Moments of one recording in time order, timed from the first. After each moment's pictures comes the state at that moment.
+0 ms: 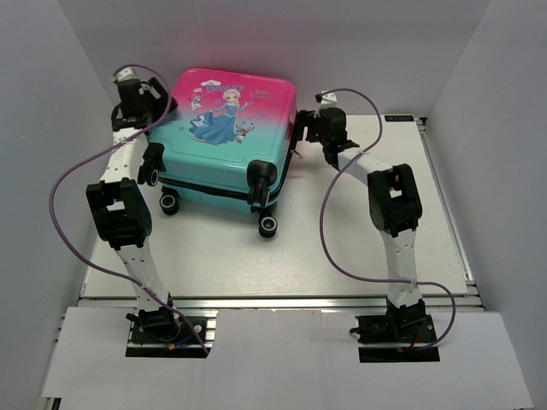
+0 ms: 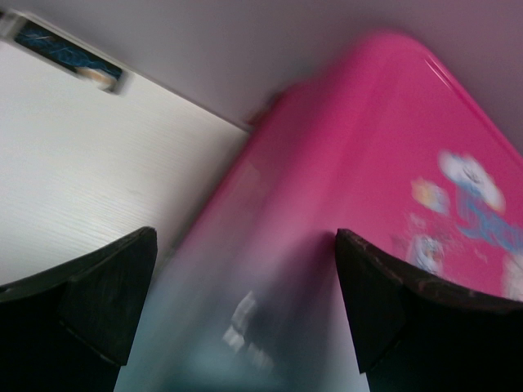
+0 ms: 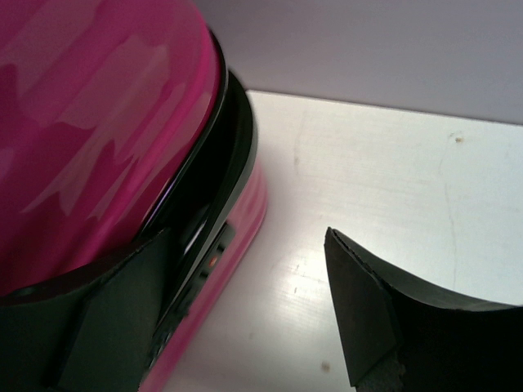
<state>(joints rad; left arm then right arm) 0.14 2.05 1.87 -0.23 0.01 -0.50 0.36 2.31 1.77 0.29 -0.02 0.19</state>
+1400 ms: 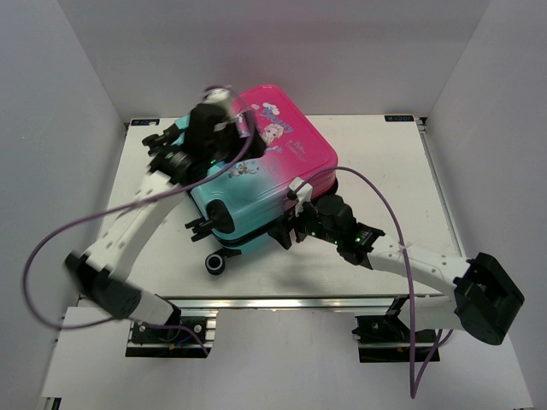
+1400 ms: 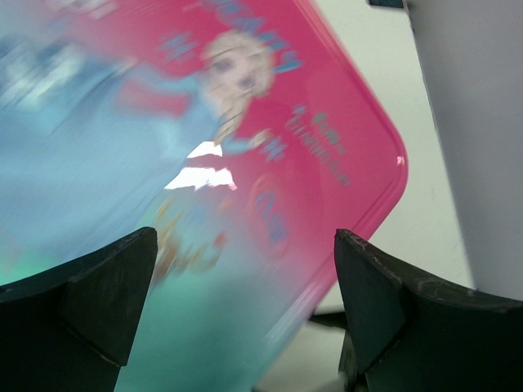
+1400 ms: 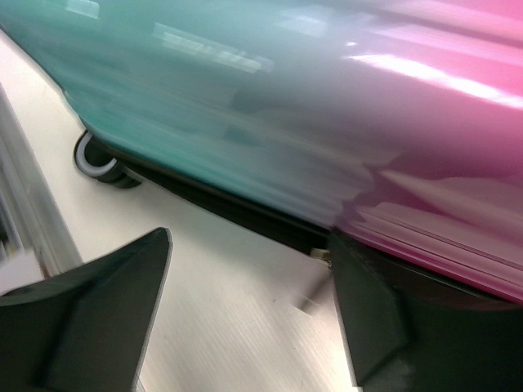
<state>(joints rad) -0.55 1.53 1.67 -0.60 -0.08 -0.47 0.87 1.26 0.69 0.23 -0.17 0.06</state>
